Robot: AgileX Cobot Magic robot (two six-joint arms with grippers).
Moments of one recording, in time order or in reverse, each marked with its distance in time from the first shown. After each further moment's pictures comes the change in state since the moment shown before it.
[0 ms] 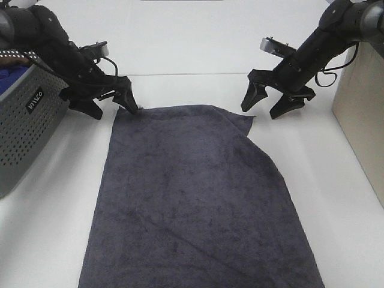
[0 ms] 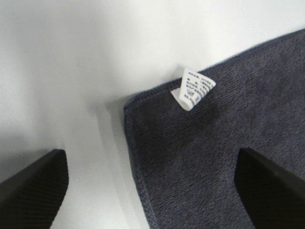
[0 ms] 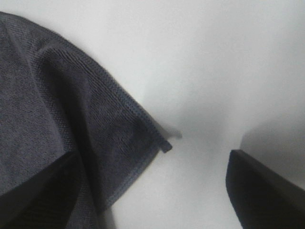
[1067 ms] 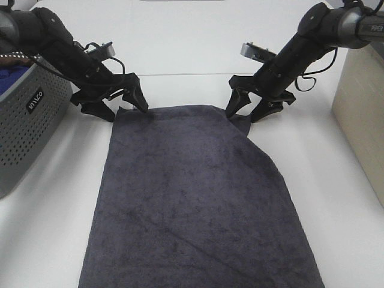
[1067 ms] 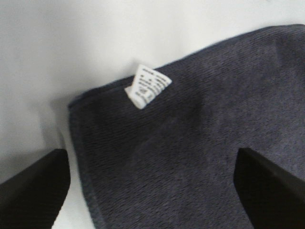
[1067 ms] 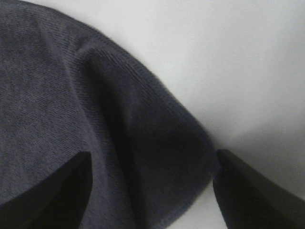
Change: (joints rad) left arm -0.013 0.024 -0.013 -0.110 0.044 0.004; right arm 0.073 0.037 -0.016 0.018 -0.013 0.011
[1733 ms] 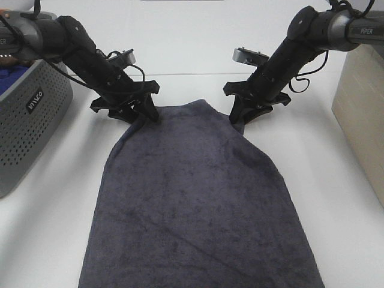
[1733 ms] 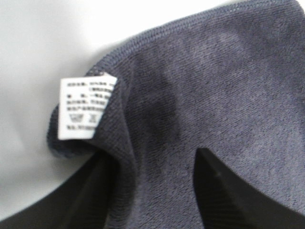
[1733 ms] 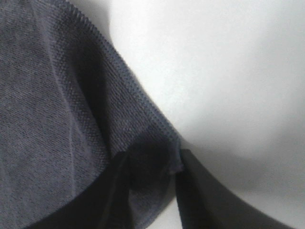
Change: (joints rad) left arm -0.075 0.017 0.000 -0.018 -0.034 -0.020; right arm 0.035 0.006 -0.001 -0.061 -0.026 0.000
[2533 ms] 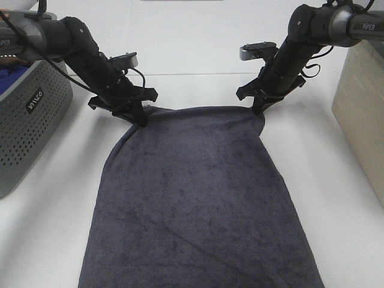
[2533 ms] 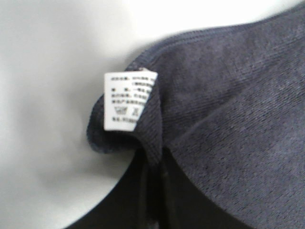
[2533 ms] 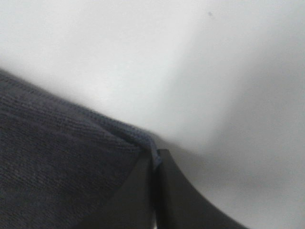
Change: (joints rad) left arm -0.005 0.008 -0.022 0.106 -0.006 0.036; right arm 0.000 -0.020 -0.003 -0.291 -0.153 0.001
